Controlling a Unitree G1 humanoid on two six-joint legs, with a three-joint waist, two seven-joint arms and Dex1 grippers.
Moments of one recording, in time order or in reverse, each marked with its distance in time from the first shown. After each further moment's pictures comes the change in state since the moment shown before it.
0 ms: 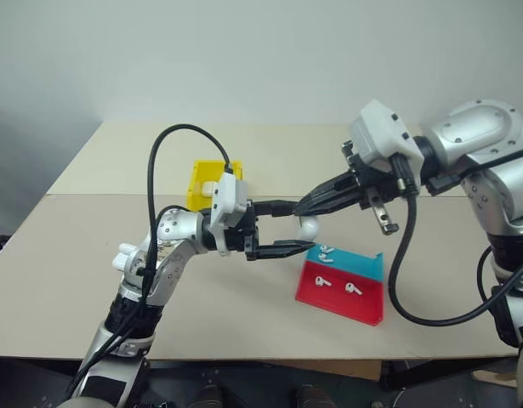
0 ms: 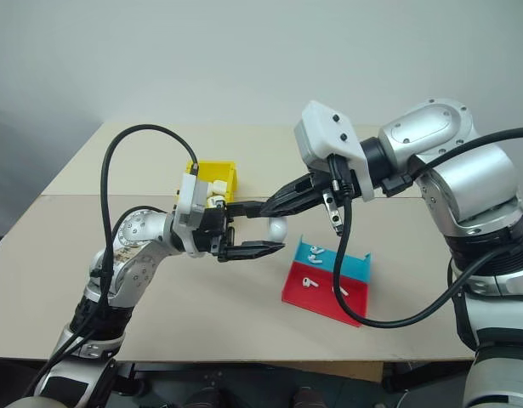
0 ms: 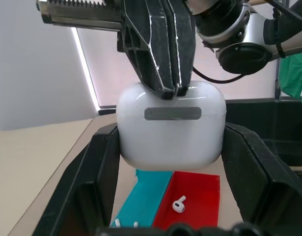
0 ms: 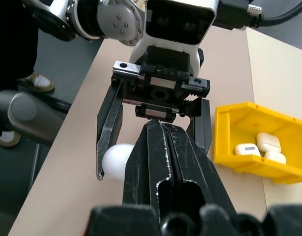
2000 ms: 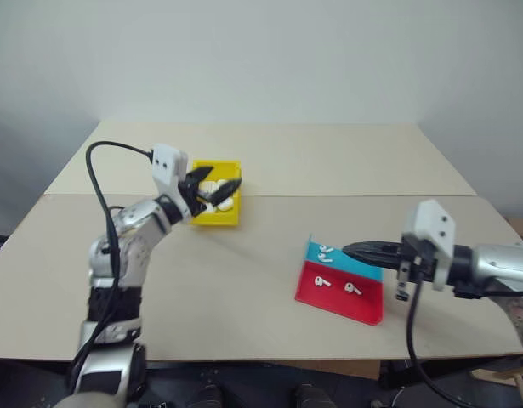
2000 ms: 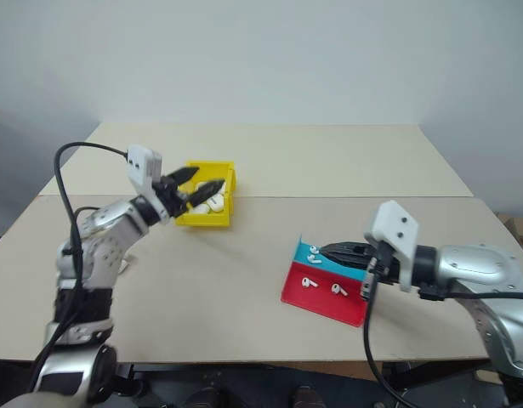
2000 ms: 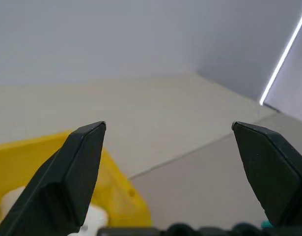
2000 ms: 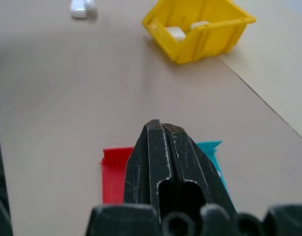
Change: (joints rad) left arm 0.028 0.046 0.293 0.087 0.058 0.330 0.424; right arm 0.925 -0.089 -0.491 -0.372 0.061 -0.048 -0.434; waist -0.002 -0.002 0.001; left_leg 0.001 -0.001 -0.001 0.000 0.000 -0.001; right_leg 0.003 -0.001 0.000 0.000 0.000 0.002
